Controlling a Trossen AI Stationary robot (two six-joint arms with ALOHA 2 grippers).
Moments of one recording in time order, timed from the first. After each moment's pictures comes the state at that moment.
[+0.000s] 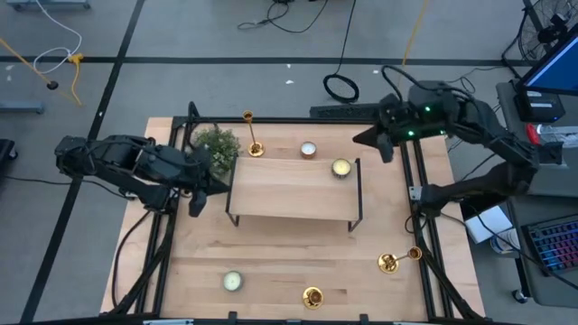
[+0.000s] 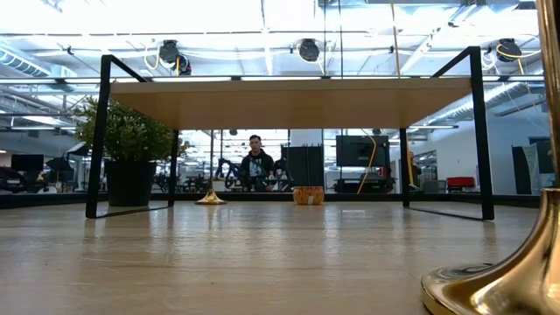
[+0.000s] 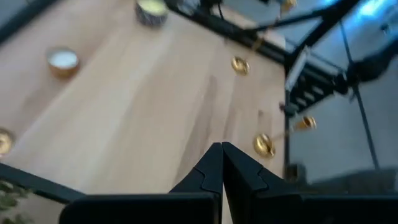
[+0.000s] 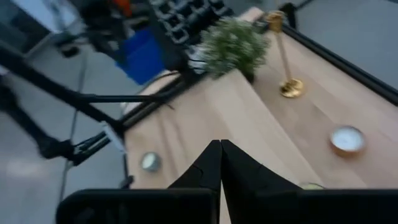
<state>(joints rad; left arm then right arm) -0.24 1.06 1.40 -0.97 -0.13 -0.59 -0.26 1.17 1.68 -1.00 -0.21 0.49</state>
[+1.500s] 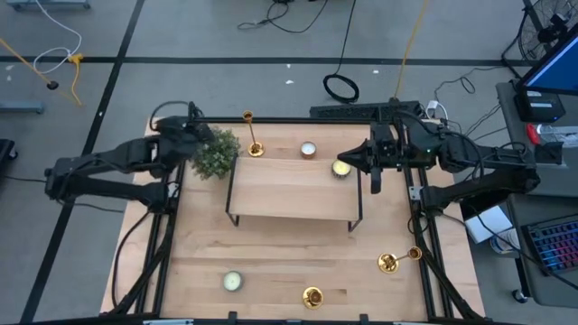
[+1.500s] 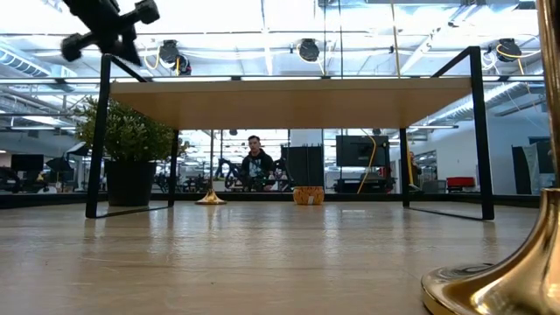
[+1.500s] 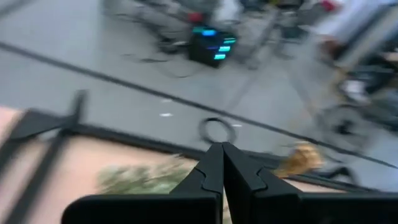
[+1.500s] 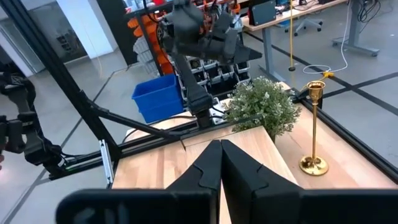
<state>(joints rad) 0.21 0.81 0.89 -0.74 -0.95 -1.09 0.00 1.00 1.22 -0.38 0.06 0.32</state>
